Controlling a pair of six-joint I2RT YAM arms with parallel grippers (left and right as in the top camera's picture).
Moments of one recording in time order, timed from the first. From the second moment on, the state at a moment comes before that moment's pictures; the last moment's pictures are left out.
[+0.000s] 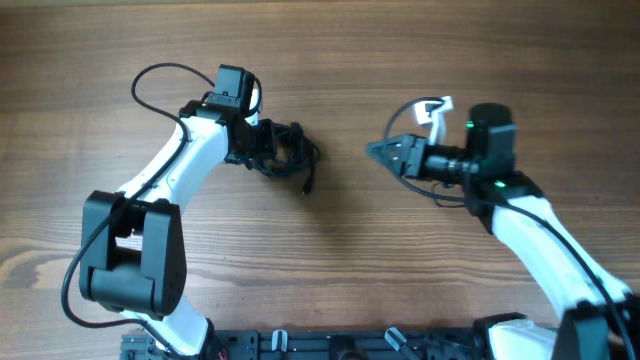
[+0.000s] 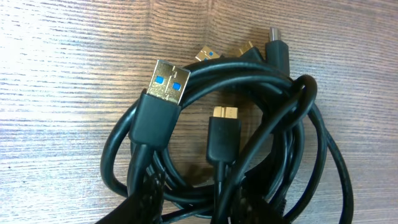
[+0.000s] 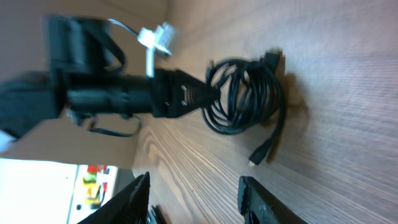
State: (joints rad) left arm -0.21 1.82 1.22 -0.68 0.15 -0.34; right arm 0.18 1.41 0.72 0.06 -0.92 0.64
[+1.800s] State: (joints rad) left arm -0.31 1.83 1.52 -1.04 0.04 -0.32; right arm 0.46 1.76 0.72 0.29 -0.58 0.85
